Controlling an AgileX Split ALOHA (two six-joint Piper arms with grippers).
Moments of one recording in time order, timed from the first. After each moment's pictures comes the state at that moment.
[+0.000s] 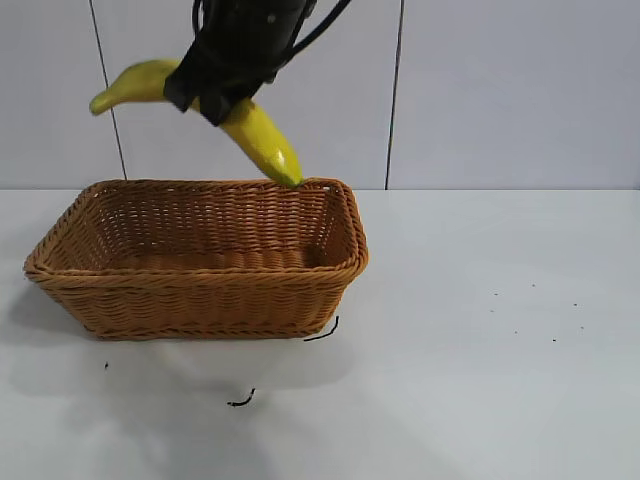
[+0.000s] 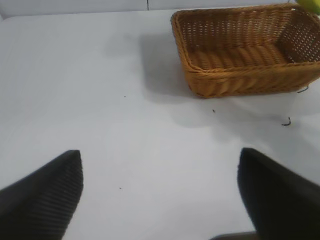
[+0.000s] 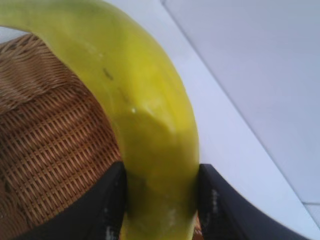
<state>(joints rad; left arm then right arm) -0.04 -0.01 -0.50 -0.02 1.07 0.03 0.67 2.30 -1.97 -0.19 0.73 -0.24</state>
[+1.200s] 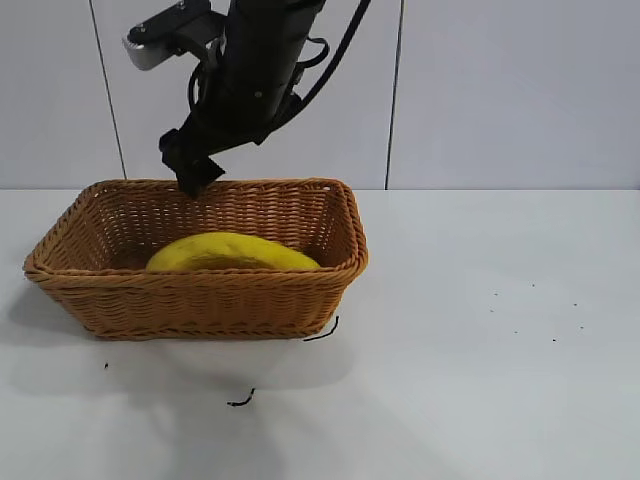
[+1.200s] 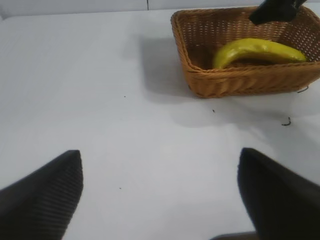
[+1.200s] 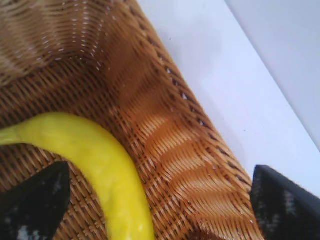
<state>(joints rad) -0.04 -0.01 -0.50 -0.02 1.07 0.03 0.60 2.25 -2.13 -0.16 0.88 -0.08</state>
